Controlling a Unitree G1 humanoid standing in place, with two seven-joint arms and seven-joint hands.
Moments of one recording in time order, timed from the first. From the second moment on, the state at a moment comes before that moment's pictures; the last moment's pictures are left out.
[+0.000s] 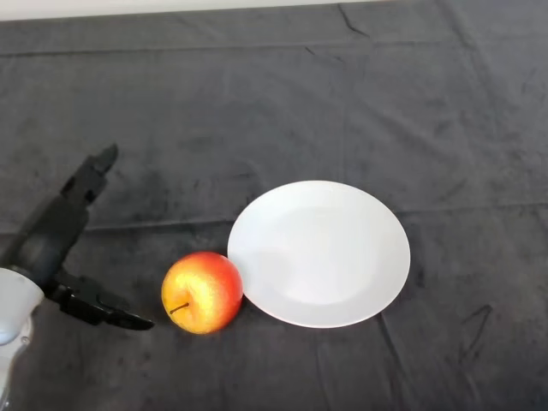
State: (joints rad) left arm -0.17 0.55 -0.05 0.03 0.15 0.13 -0.16; right arm -0.76 -0.76 2.40 1.60 -1.79 0.23 0.45
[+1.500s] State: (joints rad) left arm -0.17 0.46 -0.25 0.01 0.18 0.16 -0.24; right arm -0.76 -0.76 2.40 1.60 -1.79 0.23 0.45
